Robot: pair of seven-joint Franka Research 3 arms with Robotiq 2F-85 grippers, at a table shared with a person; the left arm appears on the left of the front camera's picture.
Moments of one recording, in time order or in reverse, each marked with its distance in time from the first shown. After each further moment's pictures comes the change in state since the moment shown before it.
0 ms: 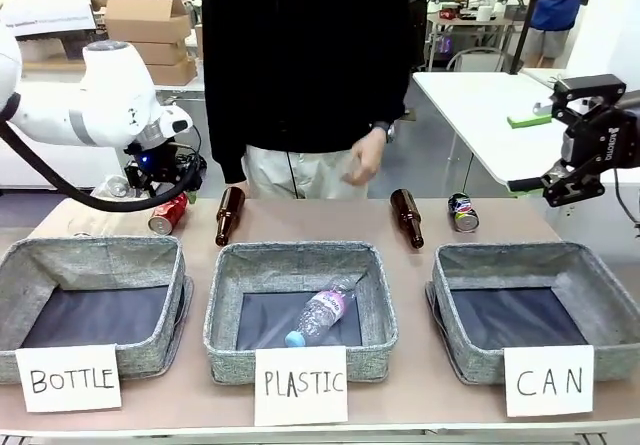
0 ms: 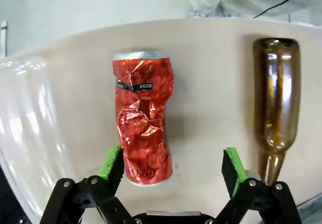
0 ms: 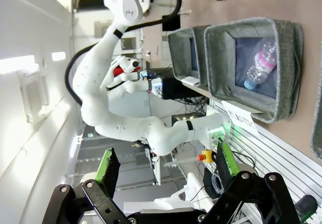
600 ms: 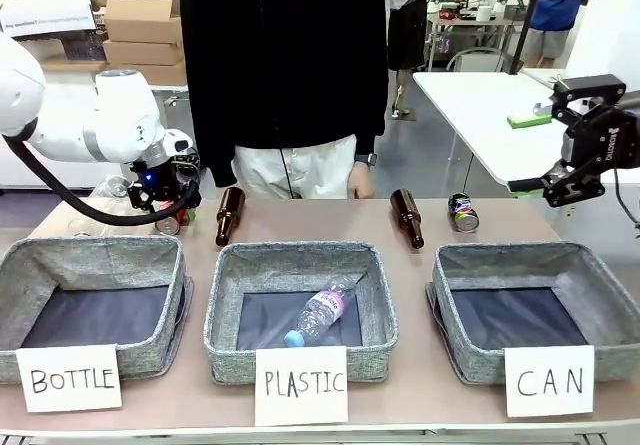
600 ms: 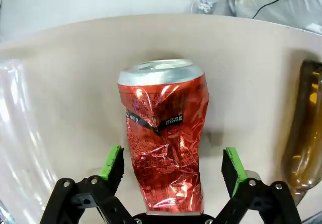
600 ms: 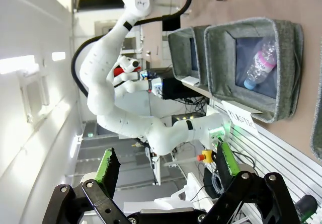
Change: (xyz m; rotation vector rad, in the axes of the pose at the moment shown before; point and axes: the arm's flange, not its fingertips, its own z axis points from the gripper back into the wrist) left arm 0.013 0.021 -0.051 -0.016 0.079 0.074; right arm 0.000 0.000 0.000 0.001 0.001 0.000
